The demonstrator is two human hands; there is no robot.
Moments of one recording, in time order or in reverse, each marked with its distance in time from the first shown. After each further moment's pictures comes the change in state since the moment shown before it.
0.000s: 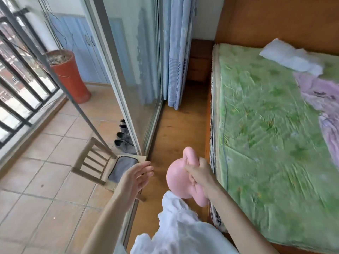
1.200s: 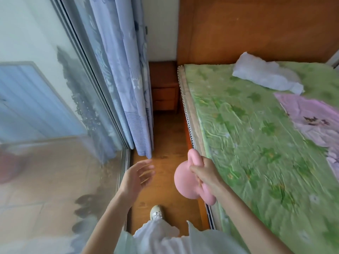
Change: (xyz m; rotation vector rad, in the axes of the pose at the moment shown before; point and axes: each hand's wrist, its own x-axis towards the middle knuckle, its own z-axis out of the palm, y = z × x) left_hand 0.536 0.280 0.300 0.111 -0.235 -0.144; right_hand 0.550 -0.233 -0.155 0.016 0.219 0.141
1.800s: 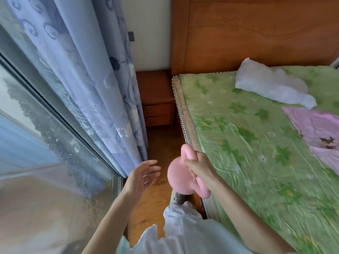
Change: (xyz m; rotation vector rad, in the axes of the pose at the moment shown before) left_hand 0.242 0.155 0.078 0.128 -0.079 -0.049; right_hand 0.252 -0.159 -0.008 0.022 0.025 -0.010
